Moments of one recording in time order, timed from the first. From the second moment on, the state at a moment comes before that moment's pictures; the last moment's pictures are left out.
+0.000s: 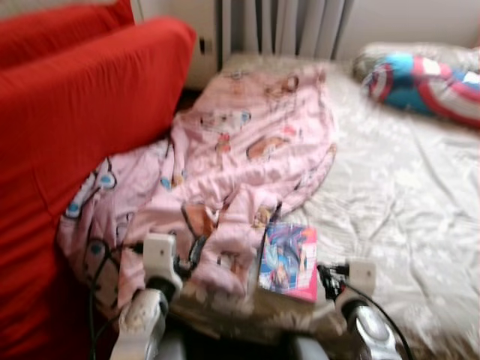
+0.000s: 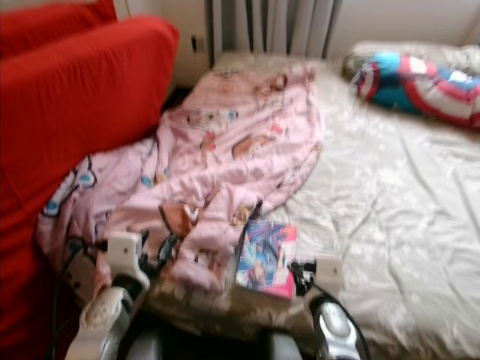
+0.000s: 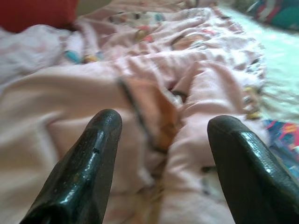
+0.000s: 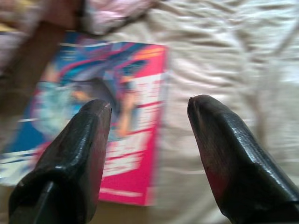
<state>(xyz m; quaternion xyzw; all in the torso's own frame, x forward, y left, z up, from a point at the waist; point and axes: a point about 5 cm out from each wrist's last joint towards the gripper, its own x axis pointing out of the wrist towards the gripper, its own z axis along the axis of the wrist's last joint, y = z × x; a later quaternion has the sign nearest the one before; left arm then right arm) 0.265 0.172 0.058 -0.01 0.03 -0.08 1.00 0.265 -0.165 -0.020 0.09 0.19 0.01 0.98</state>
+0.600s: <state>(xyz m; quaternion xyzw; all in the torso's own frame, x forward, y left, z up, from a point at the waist) 0.286 0.166 0.078 -0.01 0.00 -0.10 1.00 0.298 -0.157 0.012 0.07 0.13 0.01 0.99</state>
